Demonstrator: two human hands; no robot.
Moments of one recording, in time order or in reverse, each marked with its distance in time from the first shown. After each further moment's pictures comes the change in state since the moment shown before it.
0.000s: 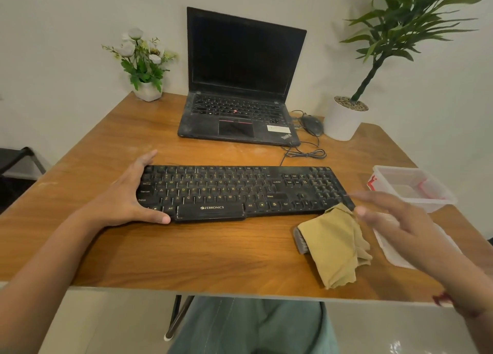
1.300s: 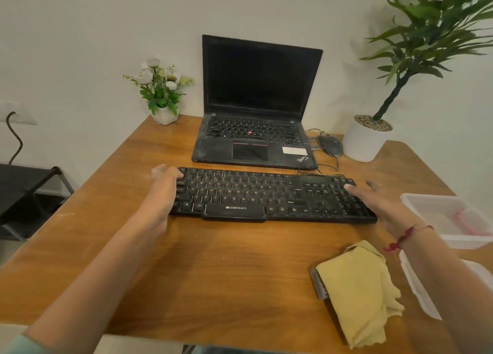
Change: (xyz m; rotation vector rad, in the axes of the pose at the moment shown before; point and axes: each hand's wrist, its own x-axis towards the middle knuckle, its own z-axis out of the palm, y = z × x) left_hand 0.068 0.055 0.018 -0.765 0.446 -0.484; right_hand 0.167 0.054 0.040 0.434 0.076 0.593
